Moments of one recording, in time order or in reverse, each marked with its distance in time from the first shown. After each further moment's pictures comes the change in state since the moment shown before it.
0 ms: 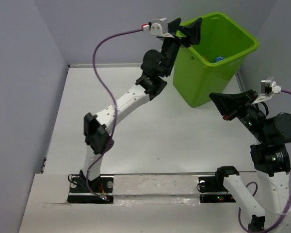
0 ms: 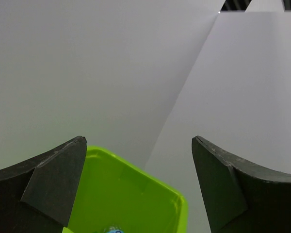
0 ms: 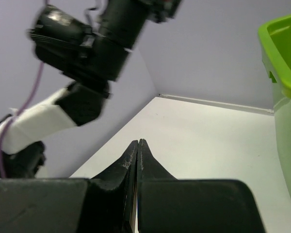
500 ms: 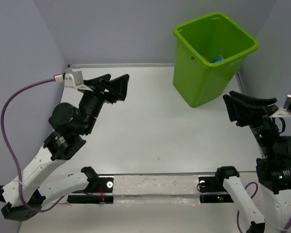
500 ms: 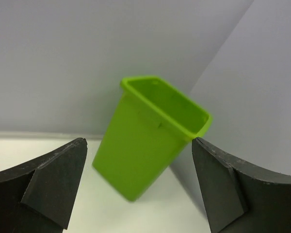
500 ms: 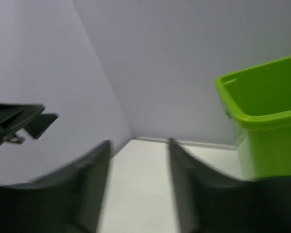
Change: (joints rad) left arm 0.000 -1.172 -0.940 -0.563 -0.103 -0.064; right arm 0.000 -0.093 0.002 0.046 0.175 -0.012
